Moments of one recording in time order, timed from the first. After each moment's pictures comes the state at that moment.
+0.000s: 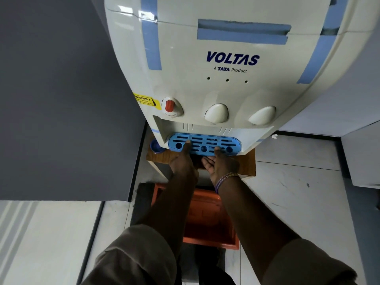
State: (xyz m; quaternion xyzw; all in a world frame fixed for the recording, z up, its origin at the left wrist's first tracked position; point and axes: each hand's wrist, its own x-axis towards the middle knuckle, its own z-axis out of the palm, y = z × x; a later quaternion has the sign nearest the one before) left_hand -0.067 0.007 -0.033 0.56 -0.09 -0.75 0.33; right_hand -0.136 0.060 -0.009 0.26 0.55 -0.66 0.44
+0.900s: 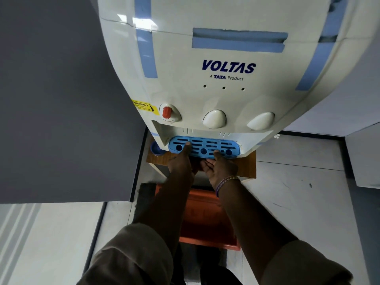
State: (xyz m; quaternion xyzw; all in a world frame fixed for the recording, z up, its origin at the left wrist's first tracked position) left_hand -0.062 -0.002 -0.024 0.60 -0.12 -0.74 0.28; right_hand -0.135 0.058 -0.001 0.28 0.54 -0.65 0.46
